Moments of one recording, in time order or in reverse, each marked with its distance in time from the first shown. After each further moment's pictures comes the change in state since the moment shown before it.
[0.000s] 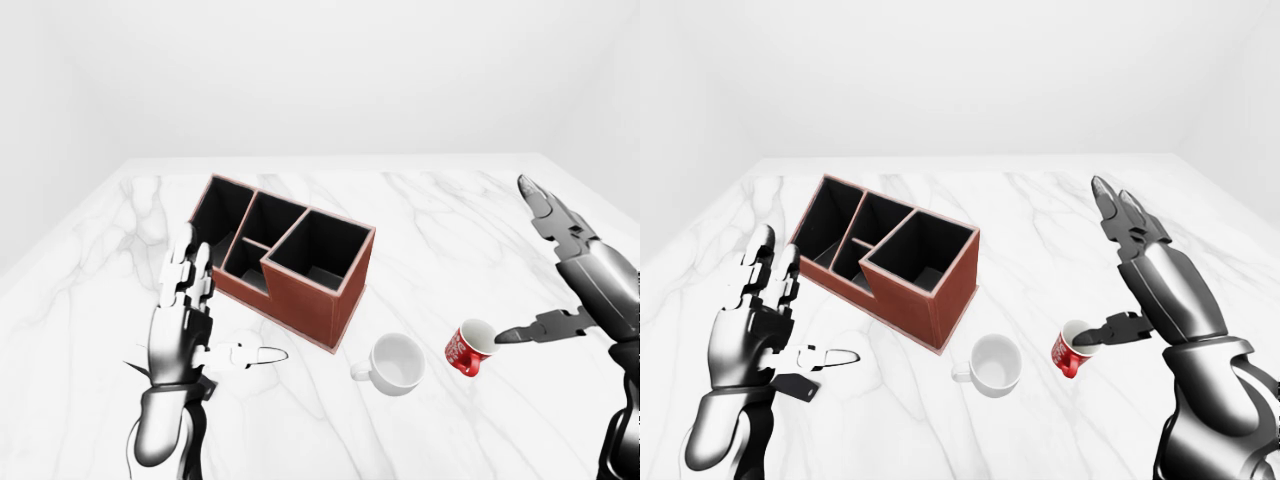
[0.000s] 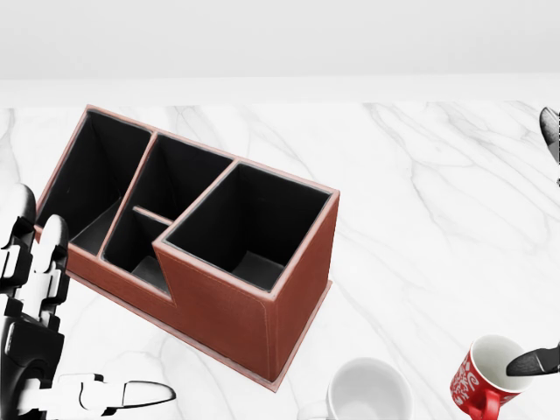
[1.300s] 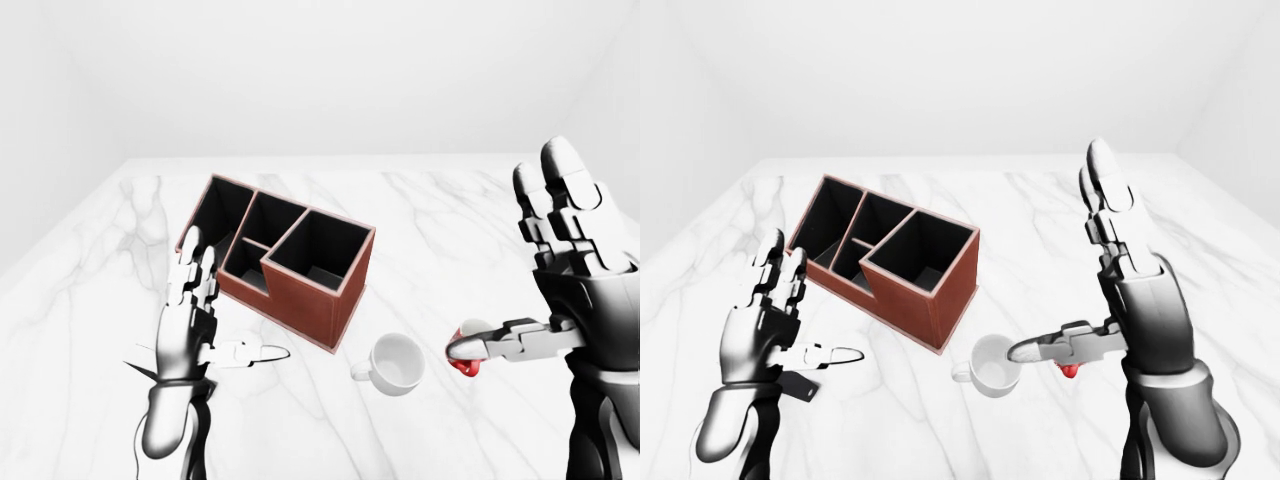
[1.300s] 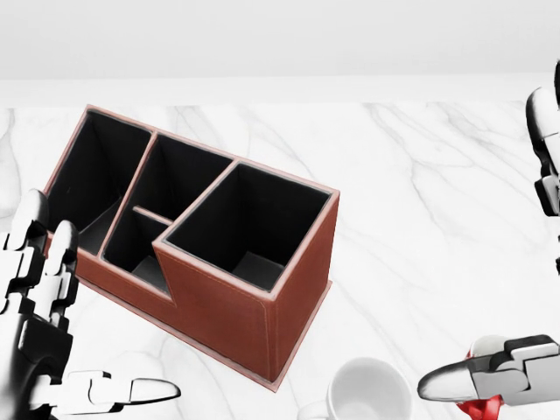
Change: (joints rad) left arm -0.013 0.006 -0.010 0.049 0.004 0.000 0.008; right arm 0.094 0.127 0.202 -0.122 0.562 0.000 -0.329
